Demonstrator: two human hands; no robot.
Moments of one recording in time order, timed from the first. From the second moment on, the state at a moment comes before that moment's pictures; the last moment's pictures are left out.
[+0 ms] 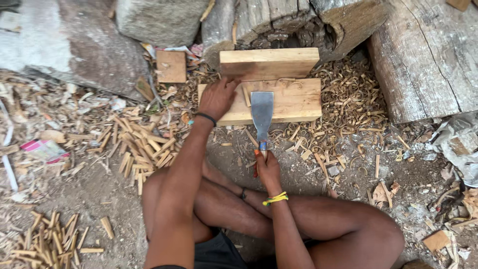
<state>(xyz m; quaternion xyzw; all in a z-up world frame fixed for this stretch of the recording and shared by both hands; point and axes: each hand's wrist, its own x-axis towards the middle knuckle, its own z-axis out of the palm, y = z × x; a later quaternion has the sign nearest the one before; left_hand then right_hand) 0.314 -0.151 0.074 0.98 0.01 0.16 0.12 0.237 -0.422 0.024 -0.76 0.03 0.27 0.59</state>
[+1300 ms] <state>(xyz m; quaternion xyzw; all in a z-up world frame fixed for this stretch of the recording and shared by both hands) 0.294 -0.259 0.101 0.91 -0.16 0.17 0.34 0.213 -0.454 0.060 -0.69 0.09 0.27 0.67</state>
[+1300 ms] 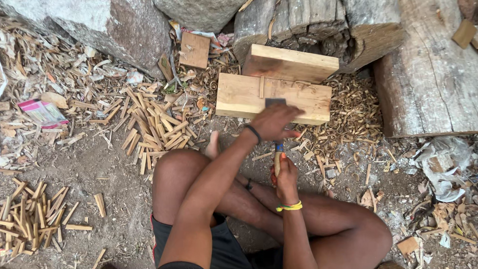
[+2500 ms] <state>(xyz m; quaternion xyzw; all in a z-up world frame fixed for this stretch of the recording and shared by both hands) 0.289 -0.271 0.084 0.87 -0.15 0.10 0.45 0.205 -0.439 0.086 -0.72 0.08 0.27 0.63</state>
